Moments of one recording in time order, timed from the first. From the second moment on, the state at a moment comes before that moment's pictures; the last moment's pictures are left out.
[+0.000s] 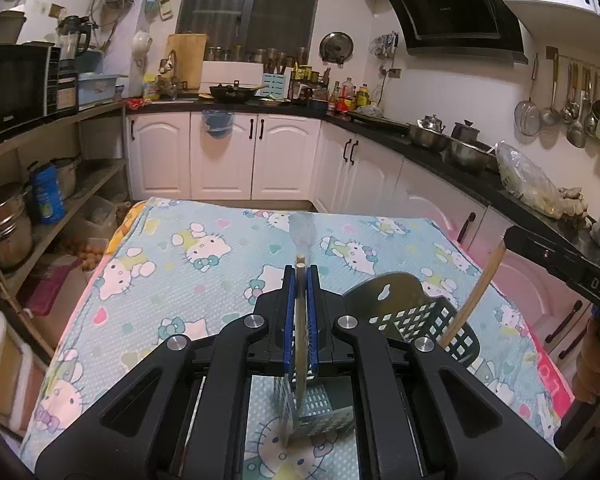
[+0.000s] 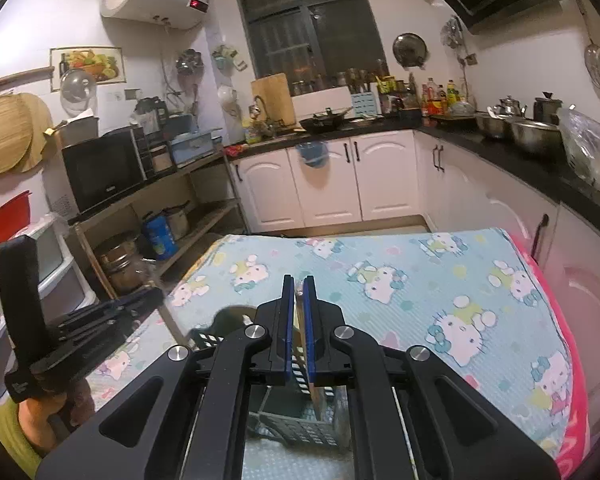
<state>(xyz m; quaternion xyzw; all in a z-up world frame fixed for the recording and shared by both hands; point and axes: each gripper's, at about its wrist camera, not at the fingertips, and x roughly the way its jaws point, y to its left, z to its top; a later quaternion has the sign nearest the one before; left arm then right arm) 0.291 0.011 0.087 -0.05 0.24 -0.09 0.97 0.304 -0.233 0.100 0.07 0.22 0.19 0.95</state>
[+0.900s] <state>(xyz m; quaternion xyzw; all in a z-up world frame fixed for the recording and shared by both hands) 0.244 0.029 0.075 -0.07 0.26 -0.07 0.96 0.253 -0.261 0.080 0.05 0.24 0.16 0.96</state>
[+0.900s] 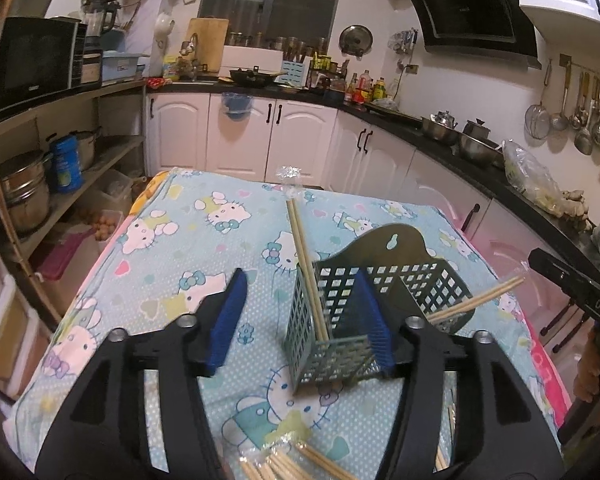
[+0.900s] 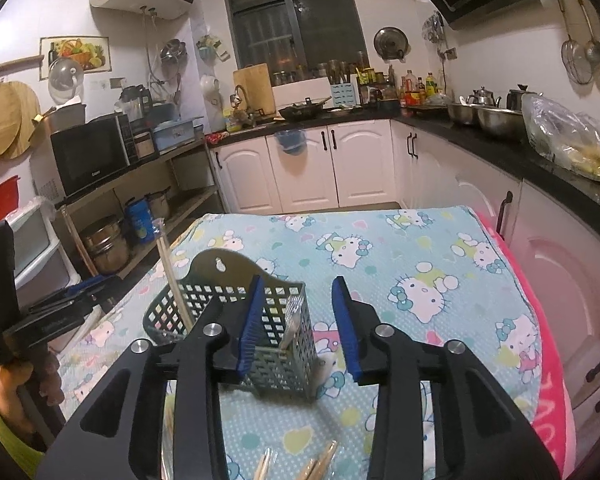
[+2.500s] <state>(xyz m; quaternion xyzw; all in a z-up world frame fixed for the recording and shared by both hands) 0.135 0.040 0.022 -0.09 0.30 -0.03 0.95 0.151 -0.242 0.026 -0.03 0.27 0.20 0.94</state>
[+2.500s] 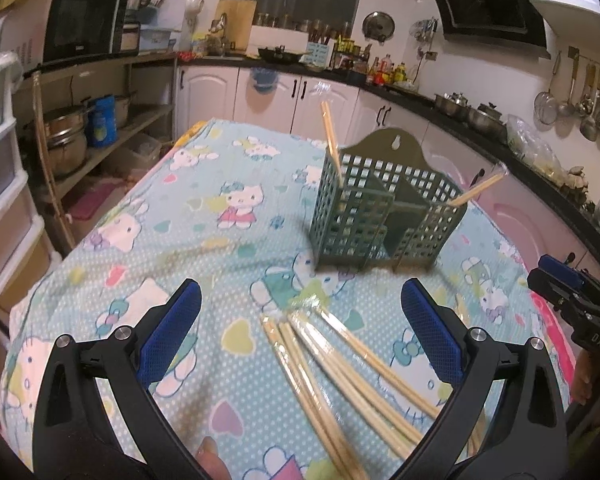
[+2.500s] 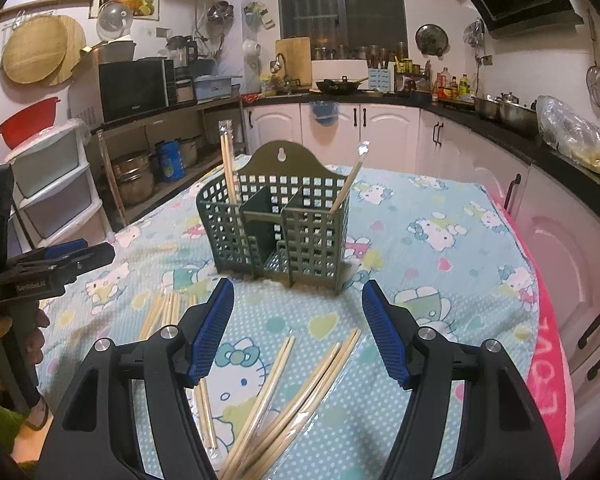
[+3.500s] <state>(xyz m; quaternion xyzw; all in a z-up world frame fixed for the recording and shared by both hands) 0.156 0.050 -0.050 -0.13 0.43 -0.05 0.89 0.161 -0.220 -0.020 -0.03 0.35 0.23 0.91</state>
